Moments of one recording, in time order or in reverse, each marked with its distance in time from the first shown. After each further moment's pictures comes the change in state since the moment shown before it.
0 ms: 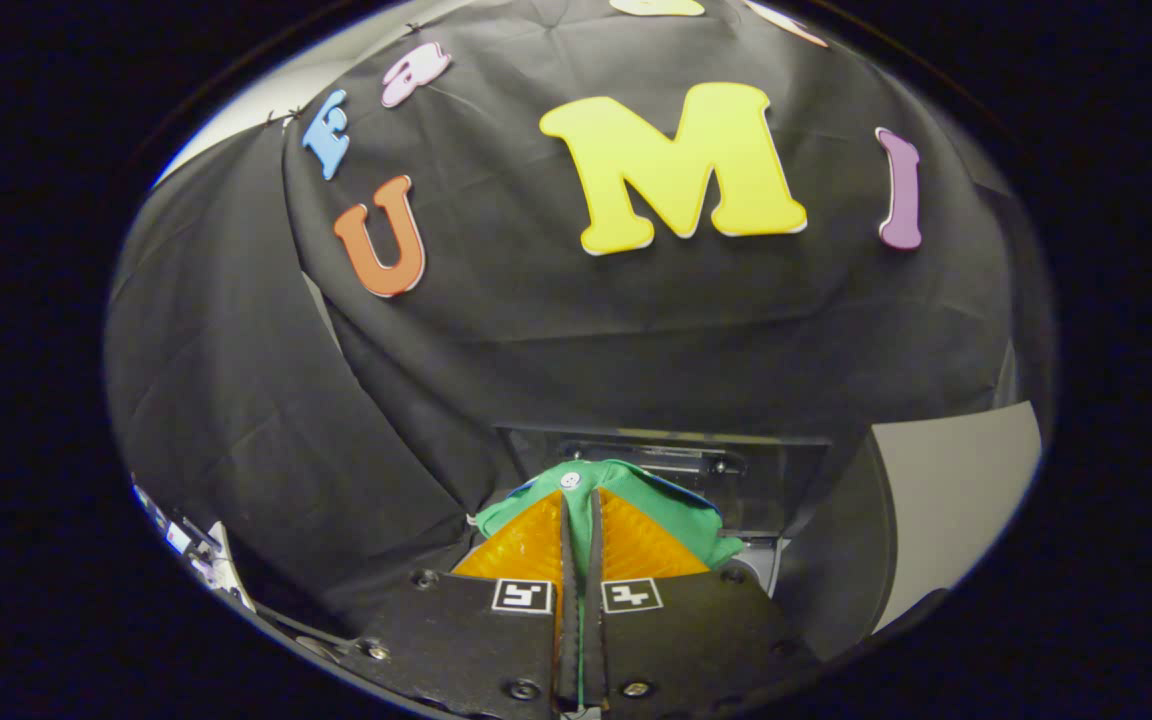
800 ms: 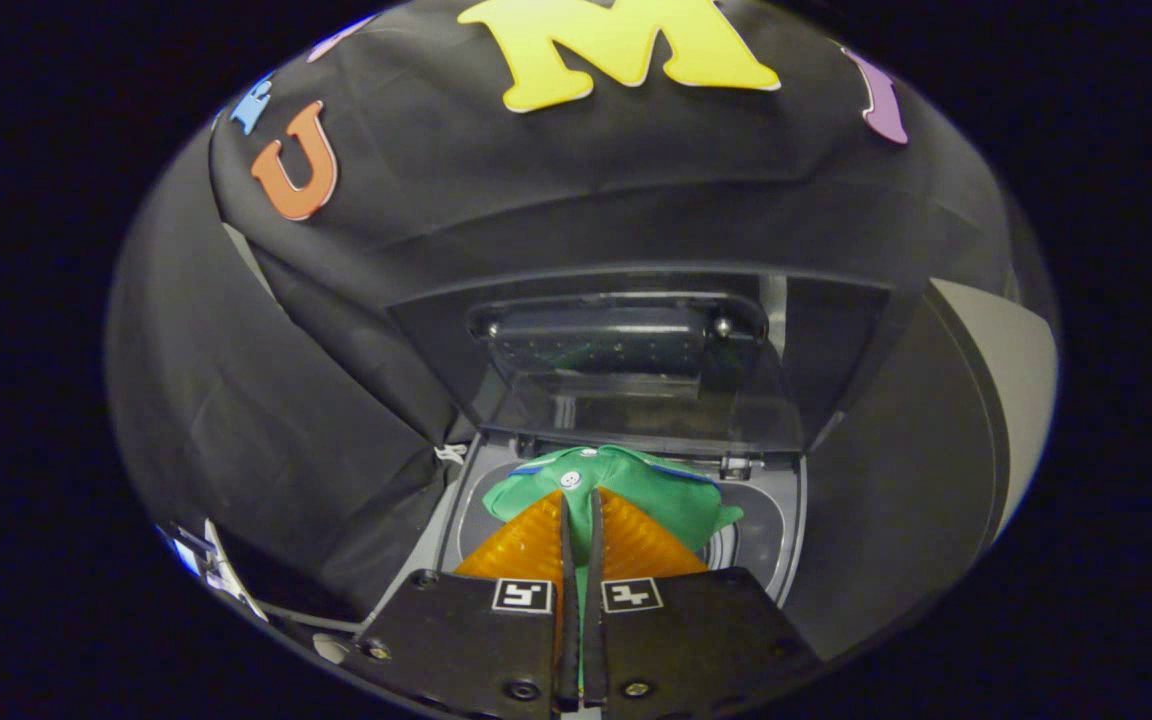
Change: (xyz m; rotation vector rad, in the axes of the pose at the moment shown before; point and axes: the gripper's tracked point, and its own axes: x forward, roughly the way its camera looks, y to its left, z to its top) arm 0.084 -0.046 -0.098 0.091 0.282 -0.116
